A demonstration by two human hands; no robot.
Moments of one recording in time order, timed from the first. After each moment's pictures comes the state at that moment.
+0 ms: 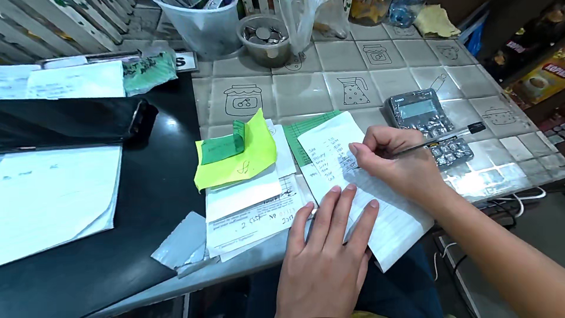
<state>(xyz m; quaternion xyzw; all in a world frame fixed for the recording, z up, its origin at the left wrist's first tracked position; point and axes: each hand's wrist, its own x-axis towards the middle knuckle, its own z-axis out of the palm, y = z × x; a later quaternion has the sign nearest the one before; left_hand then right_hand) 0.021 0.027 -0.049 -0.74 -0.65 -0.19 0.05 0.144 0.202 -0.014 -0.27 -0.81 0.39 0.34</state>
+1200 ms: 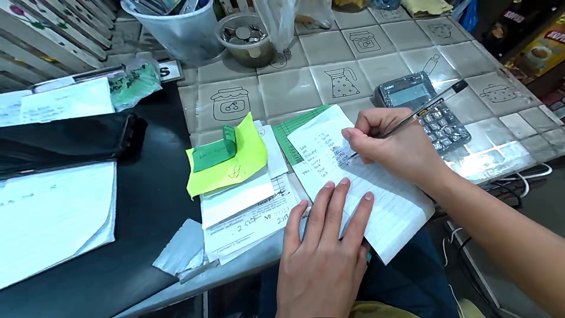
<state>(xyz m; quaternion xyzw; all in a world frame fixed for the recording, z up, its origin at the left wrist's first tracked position) 0.020 0.027 -0.045 -0.74 -0.65 -0.16 0.06 0.143 0.208 -0.007 -0.32 -0.78 0.44 0.32</state>
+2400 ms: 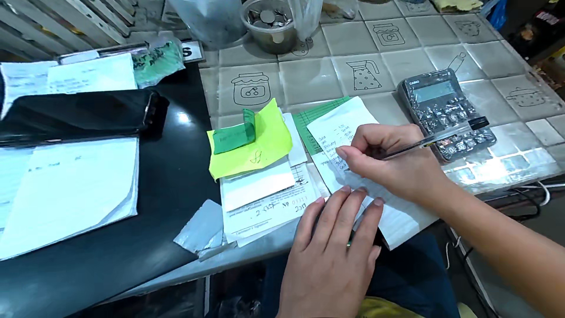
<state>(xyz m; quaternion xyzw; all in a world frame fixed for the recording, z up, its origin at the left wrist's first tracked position) 0.007 0.014 -0.049 -0.74 -0.62 -0.25 0.02 0.124 0.182 -0.013 -0.24 -0.82 0.41 0.32</state>
